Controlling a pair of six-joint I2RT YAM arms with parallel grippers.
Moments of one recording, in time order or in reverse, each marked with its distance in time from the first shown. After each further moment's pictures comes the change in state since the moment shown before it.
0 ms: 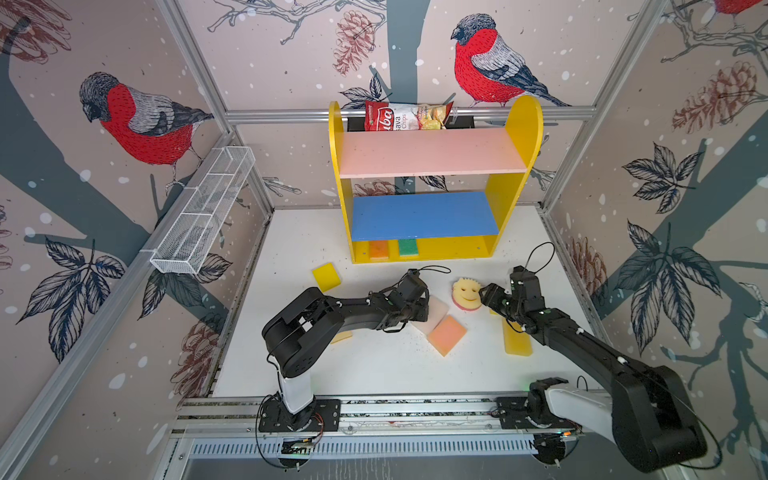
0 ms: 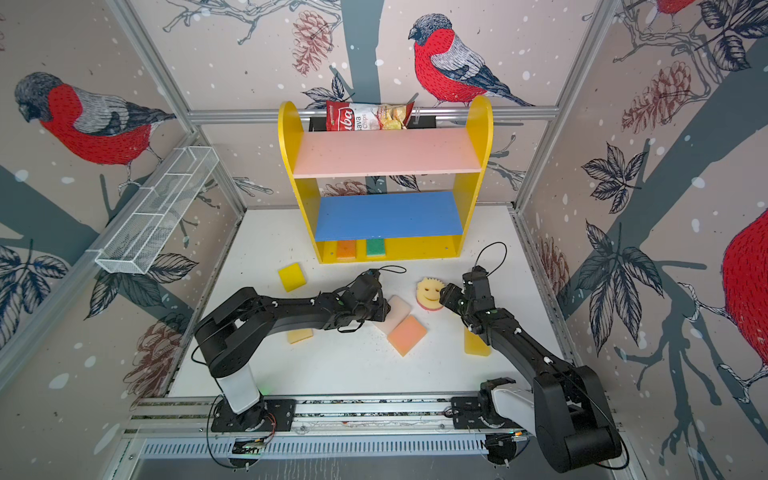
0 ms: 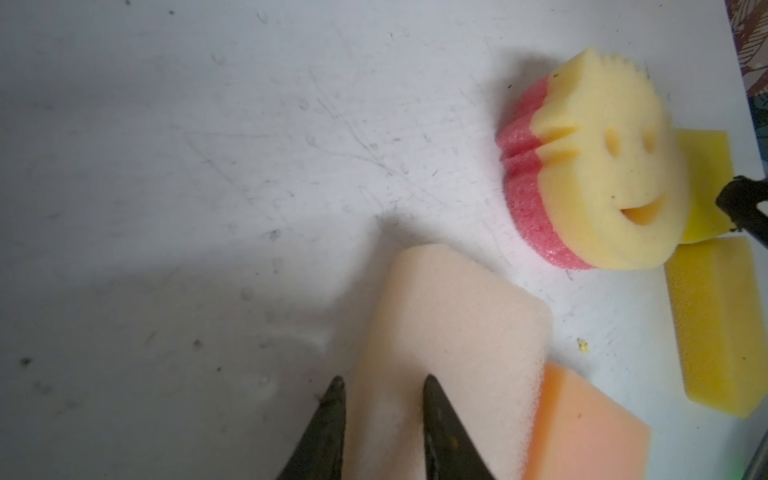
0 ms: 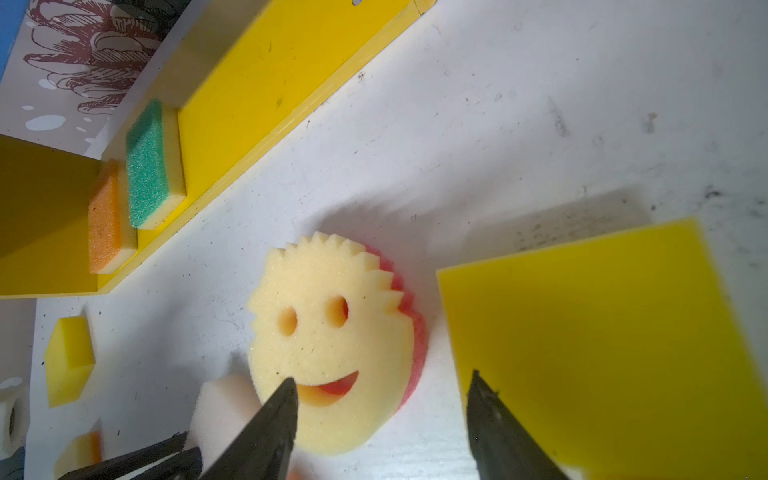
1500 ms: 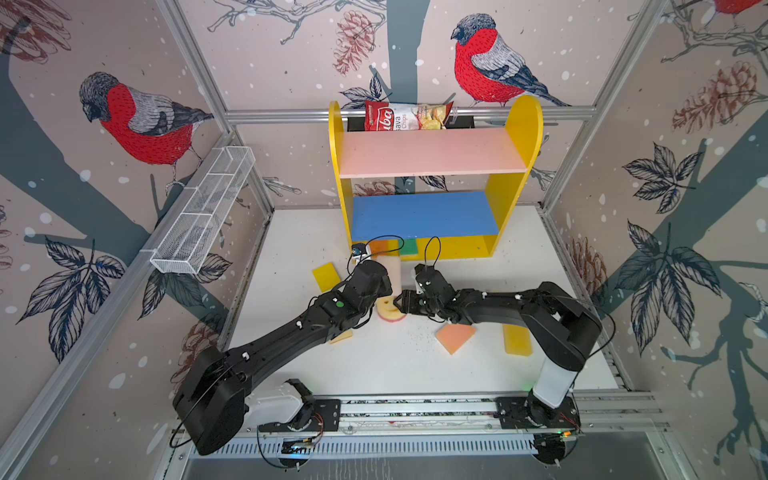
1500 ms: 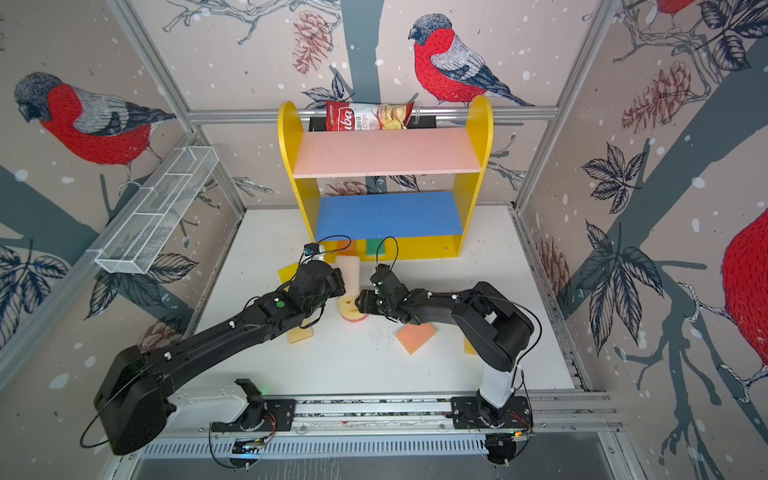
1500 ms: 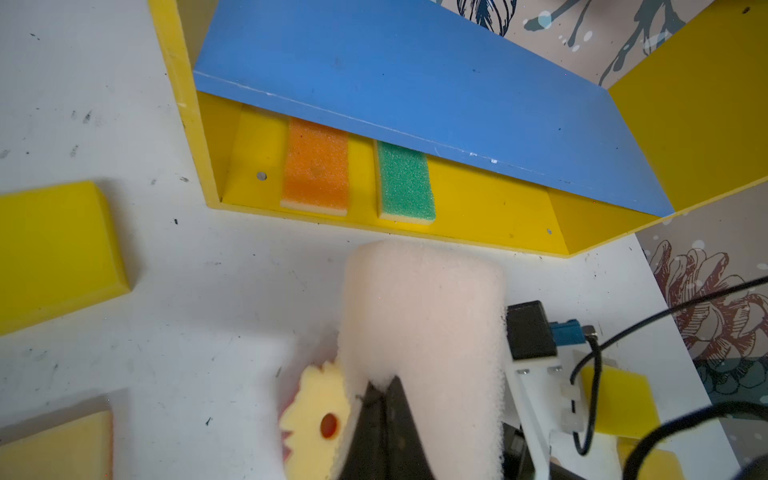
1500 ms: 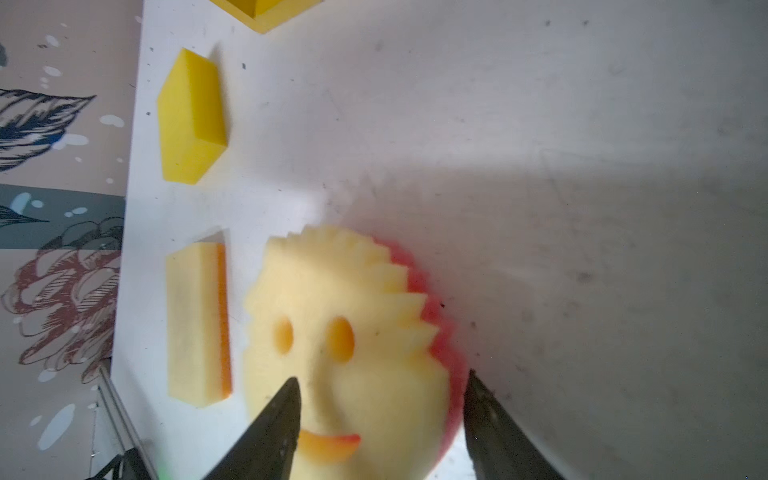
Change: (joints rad) left arm 0.132 -0.578 -0.117 -0.205 -0.402 -0.060; right arm 0.614 0.620 0.429 0.225 -0.061 0.126
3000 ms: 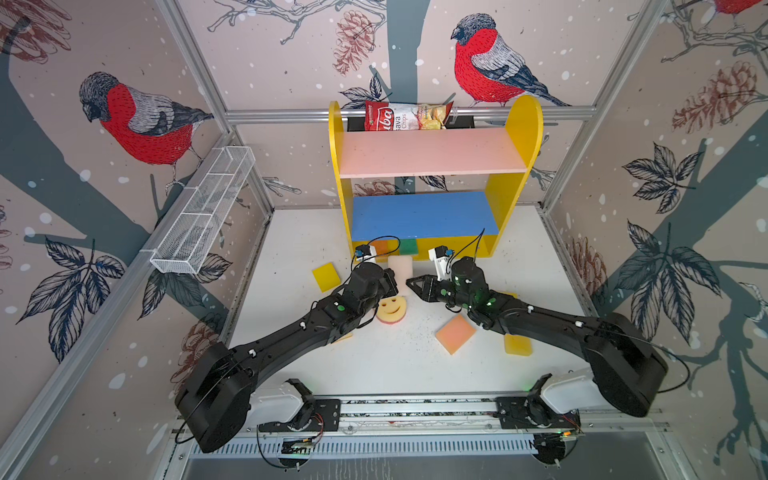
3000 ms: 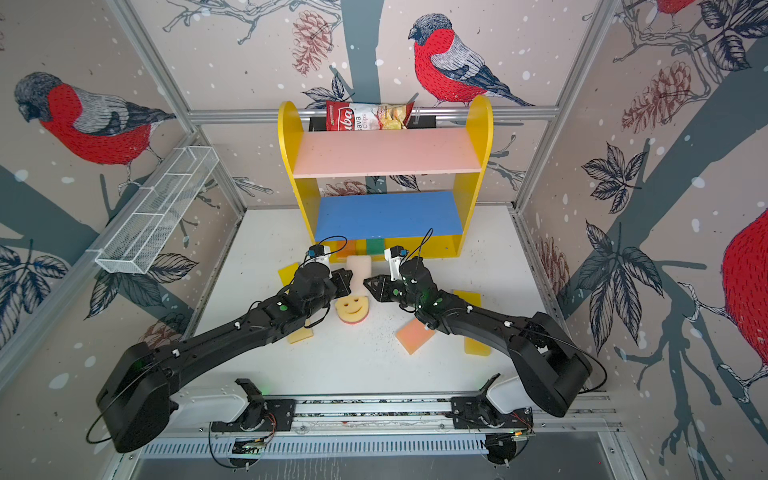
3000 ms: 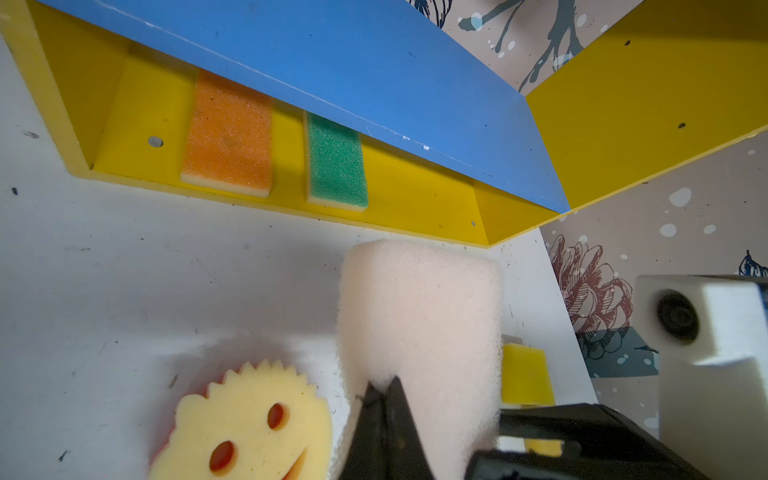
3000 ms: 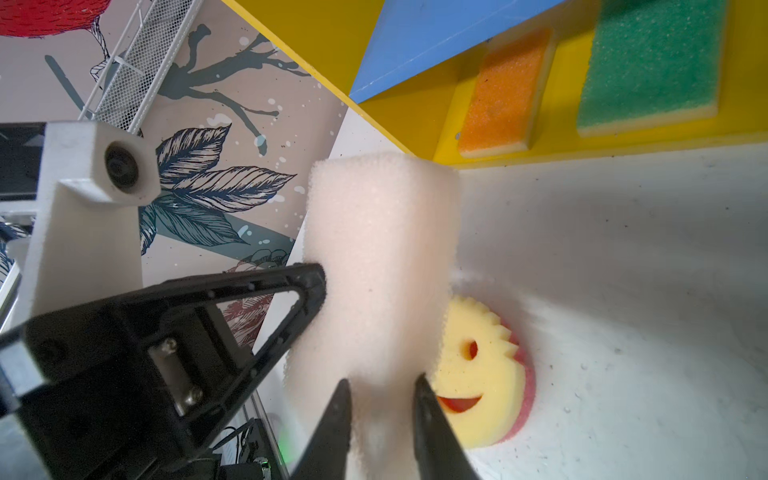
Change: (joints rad) left arm 0.011 0.019 -0.078 0.226 0.191 -0.087; right arm -0.077 -0.329 -0.154 0.194 -0.126 -0.053
